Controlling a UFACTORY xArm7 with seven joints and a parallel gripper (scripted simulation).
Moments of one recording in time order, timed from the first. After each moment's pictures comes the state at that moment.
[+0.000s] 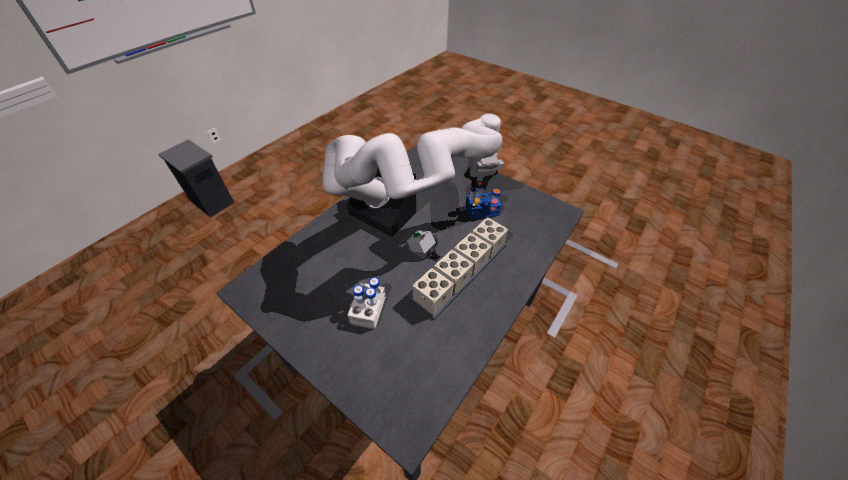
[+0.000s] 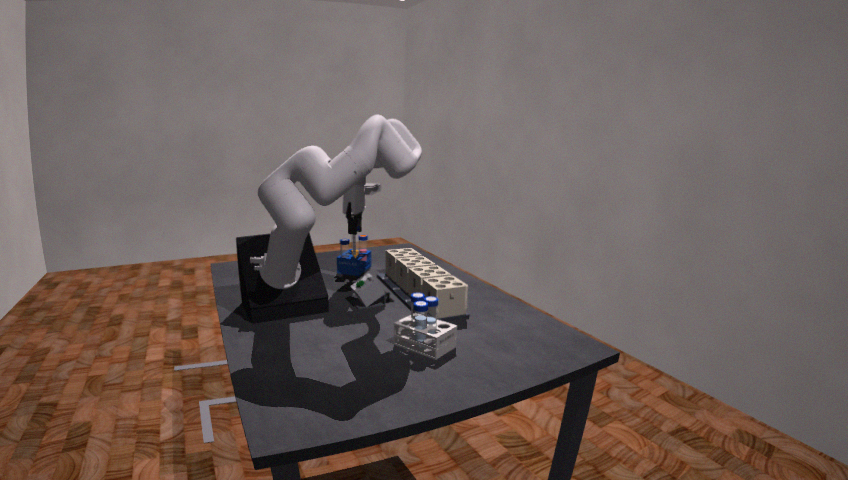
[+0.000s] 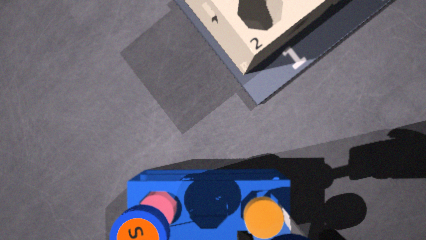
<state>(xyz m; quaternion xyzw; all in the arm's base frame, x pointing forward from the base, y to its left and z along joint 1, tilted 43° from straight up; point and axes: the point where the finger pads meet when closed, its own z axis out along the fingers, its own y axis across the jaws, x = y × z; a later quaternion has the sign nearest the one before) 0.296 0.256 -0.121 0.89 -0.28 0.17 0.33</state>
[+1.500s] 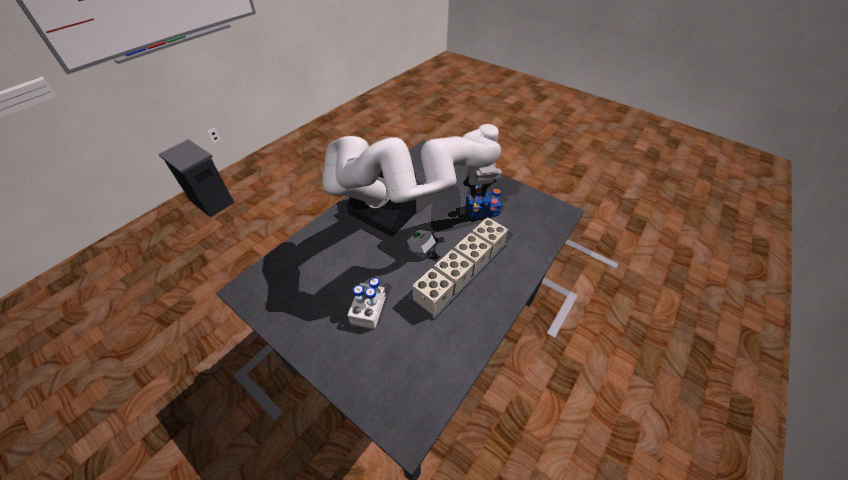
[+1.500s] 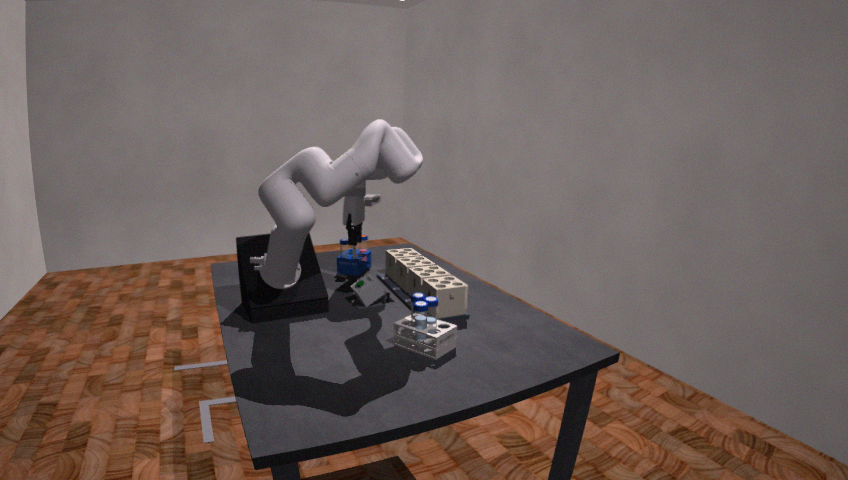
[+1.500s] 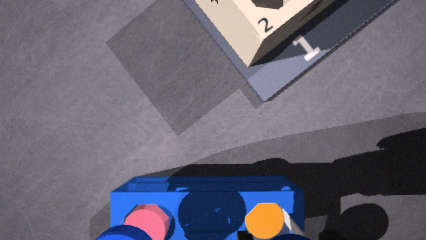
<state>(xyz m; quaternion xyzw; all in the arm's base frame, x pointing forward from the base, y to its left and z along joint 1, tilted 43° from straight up) 0.301 0.230 -0.149 0.89 -0.28 0.17 0.33</state>
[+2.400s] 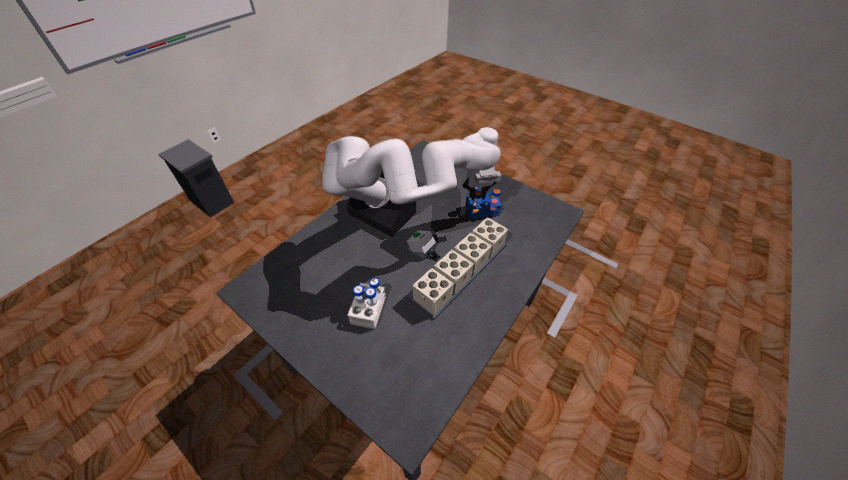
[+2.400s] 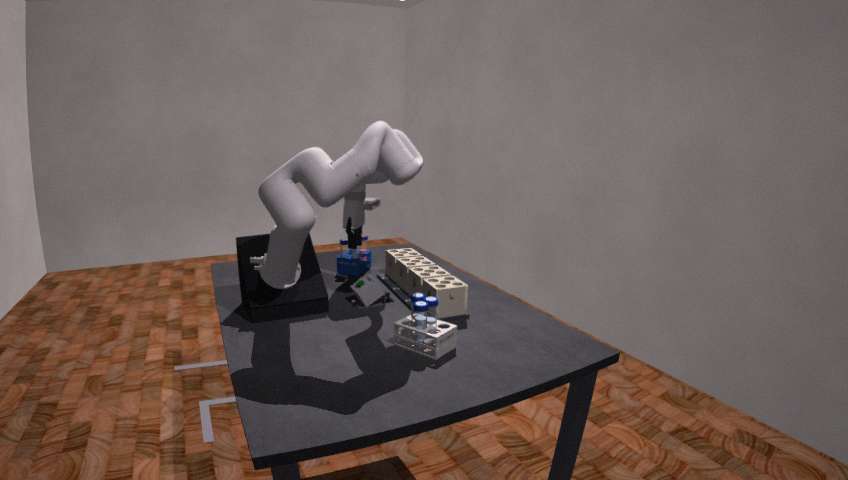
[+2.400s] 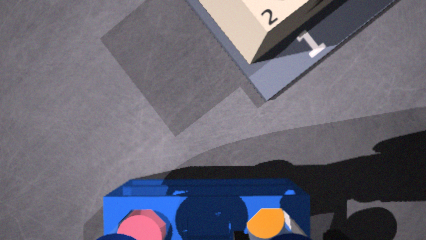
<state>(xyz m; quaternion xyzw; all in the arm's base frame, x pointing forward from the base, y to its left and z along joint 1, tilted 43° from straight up) 0.302 0.221 -0.159 0.89 -0.28 0.17 0.33</state>
